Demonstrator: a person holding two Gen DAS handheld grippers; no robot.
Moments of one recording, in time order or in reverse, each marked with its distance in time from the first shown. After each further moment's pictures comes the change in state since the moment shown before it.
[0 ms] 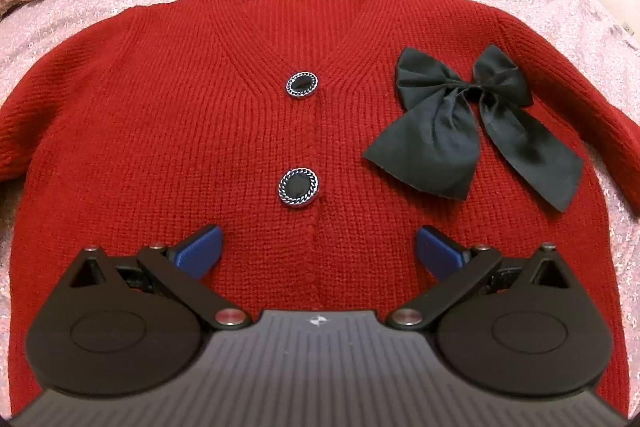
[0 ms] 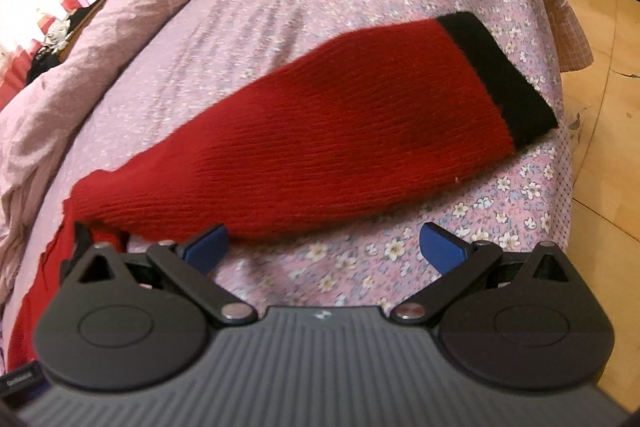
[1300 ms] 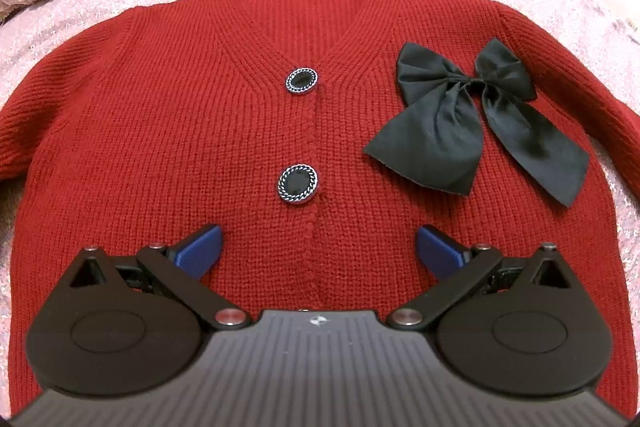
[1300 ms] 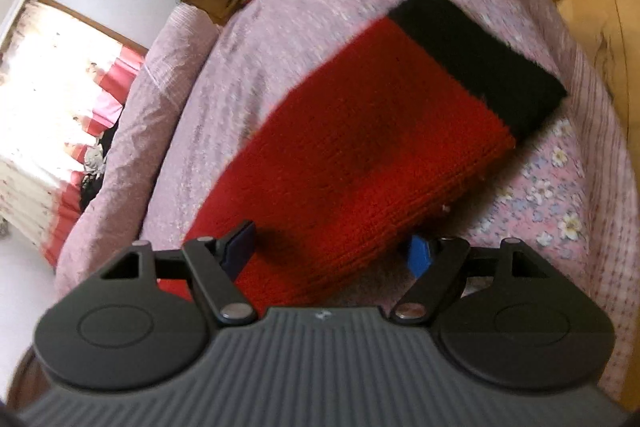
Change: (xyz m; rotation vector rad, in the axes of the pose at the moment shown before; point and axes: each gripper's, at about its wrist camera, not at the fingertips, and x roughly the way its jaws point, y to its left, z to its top) left arm 0.004 -0.001 -0.004 0.015 -0.006 0.018; right arm 0.033 -0.052 0.012 0.381 -0.104 0.237
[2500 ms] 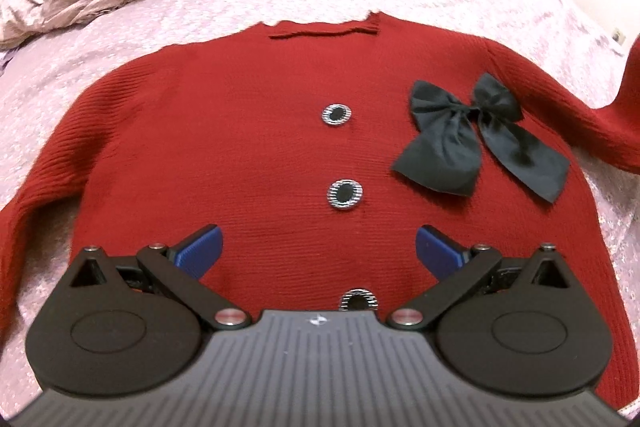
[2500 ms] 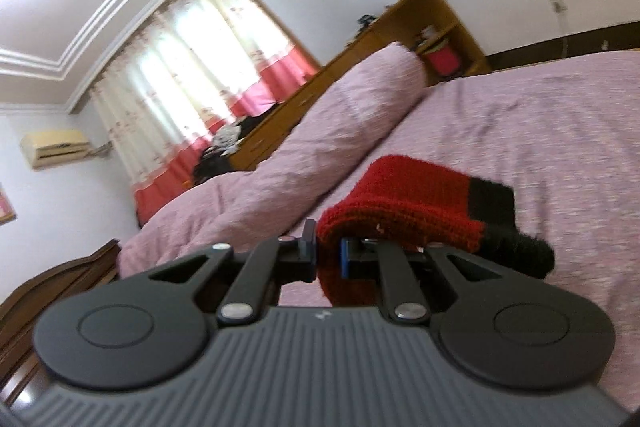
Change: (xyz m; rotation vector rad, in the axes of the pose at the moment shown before) left arm -0.054 0.032 -0.009 0.023 -0.096 0.004; right arm -0.039 0.187 -0.007 -0.423 -0.148 0.387
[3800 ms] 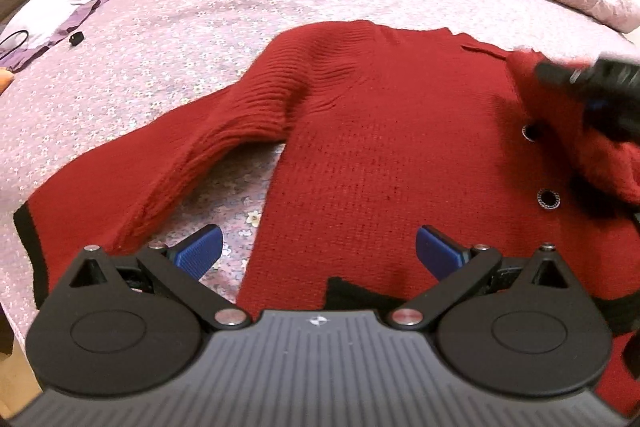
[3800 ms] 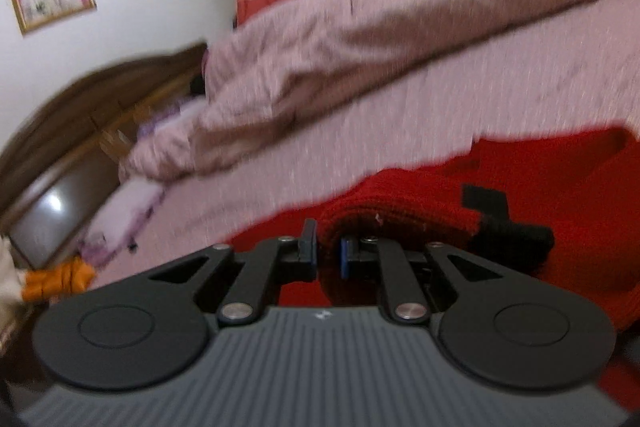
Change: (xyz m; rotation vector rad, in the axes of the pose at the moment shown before) left arm -0.024 0.140 -0.035 -0.242 -0.003 0.164; right arm 0.110 0.180 -0.196 -0.333 0.494 0.242
